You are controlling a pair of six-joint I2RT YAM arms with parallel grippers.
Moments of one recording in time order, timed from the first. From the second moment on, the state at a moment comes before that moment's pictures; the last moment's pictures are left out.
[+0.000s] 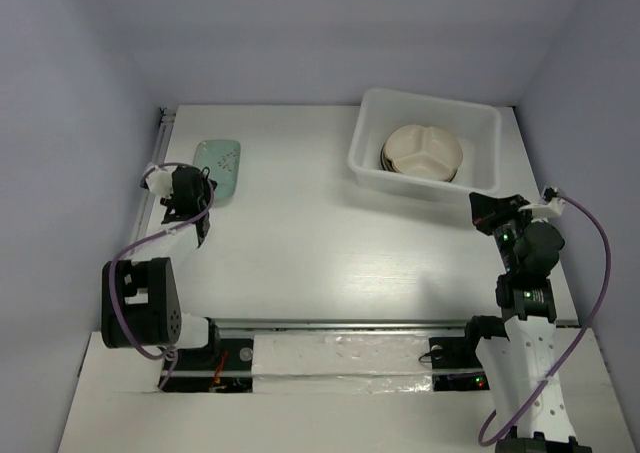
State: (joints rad) left arm 0.03 1.37 0.65 0.21 -0.36 -0.93; right arm -0.13 0.48 0.48 -0.02 -0.20 0.72
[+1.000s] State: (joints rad) left arm 0.12 1.74 0.80 0.23 -0.24 -1.03; right arm -0.13 0.49 0.48 -0.01 -0.21 0.73
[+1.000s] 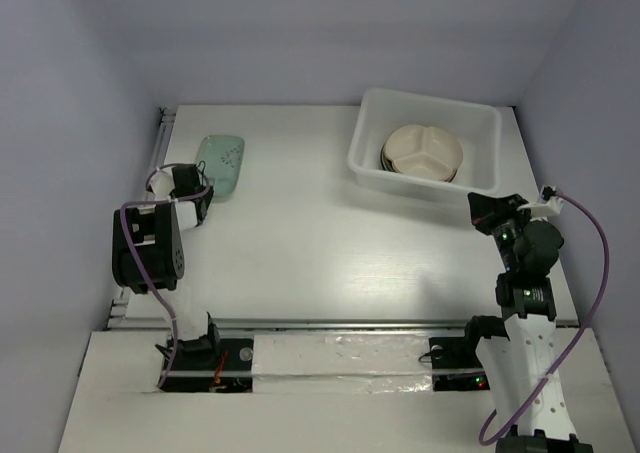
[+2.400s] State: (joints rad) left arm 0.04 1.30 0.57 0.47 0.14 -1.05; right arm -0.13 0.49 0.48 -0.01 -0.20 0.73
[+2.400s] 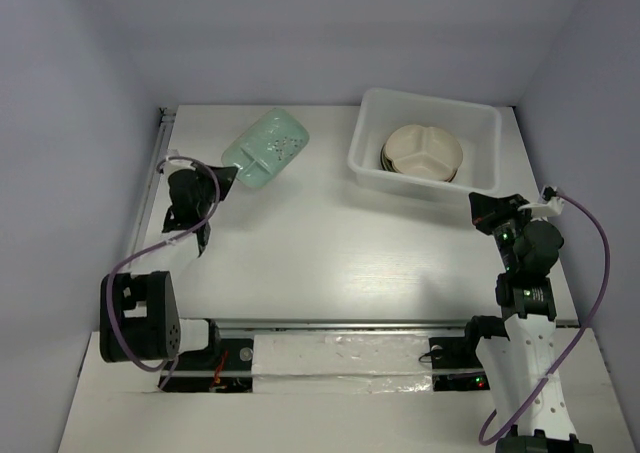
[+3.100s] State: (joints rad) left arm -0.51 1.89 1.53 0.35 0.12 -1.02; right arm -0.13 0.49 0.48 -0.02 -0.17 0.73
